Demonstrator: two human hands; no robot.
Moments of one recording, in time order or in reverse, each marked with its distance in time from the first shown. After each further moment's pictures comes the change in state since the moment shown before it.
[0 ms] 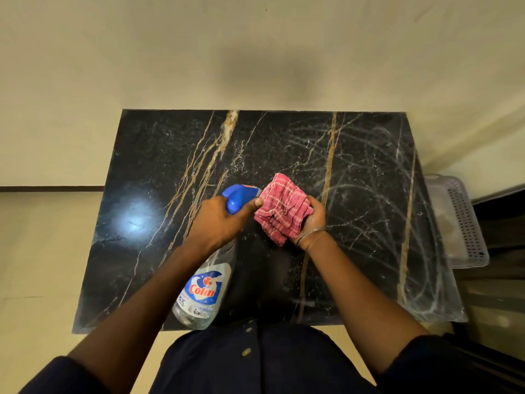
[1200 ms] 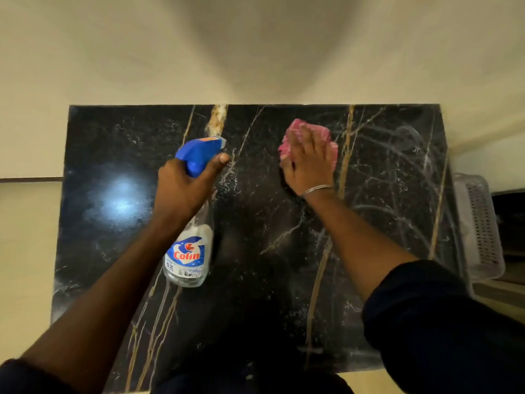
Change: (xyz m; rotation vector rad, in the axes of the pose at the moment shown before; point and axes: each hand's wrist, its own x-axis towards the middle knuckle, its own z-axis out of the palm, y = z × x) left_hand 0.167 -0.015 -0.029 -0.160 0.225 0.074; right_hand 0.187 -0.098 0.023 -2.370 0.268 -0.742
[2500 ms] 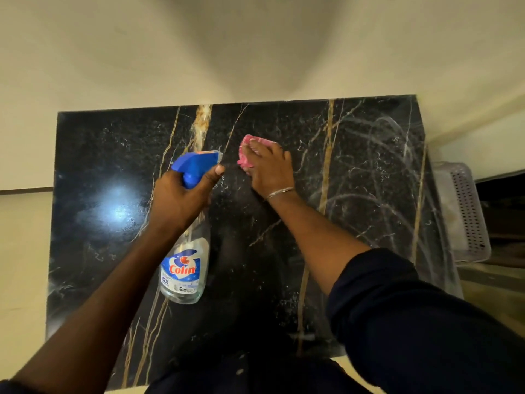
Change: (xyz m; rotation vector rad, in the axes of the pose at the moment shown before) left_hand -0.034 0.011 0.006 0.030 -0.099 -0.021; right_hand -0.022 -0.057 -0.011 0.045 0.027 -0.098
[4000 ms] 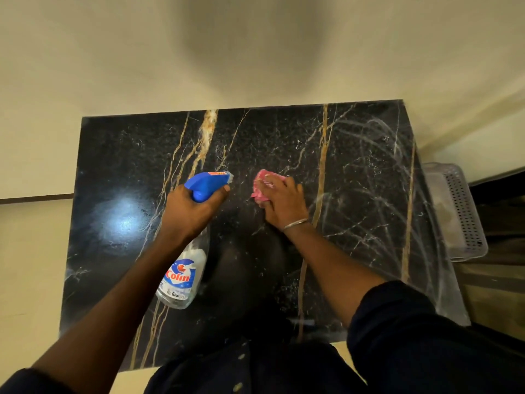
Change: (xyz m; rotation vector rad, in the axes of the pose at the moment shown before) left_hand -0.051 -0.009 -0.002 -0.013 -0.025 -0.027; right_hand -0.099 0.008 0.004 0.063 -0.016 -0.014
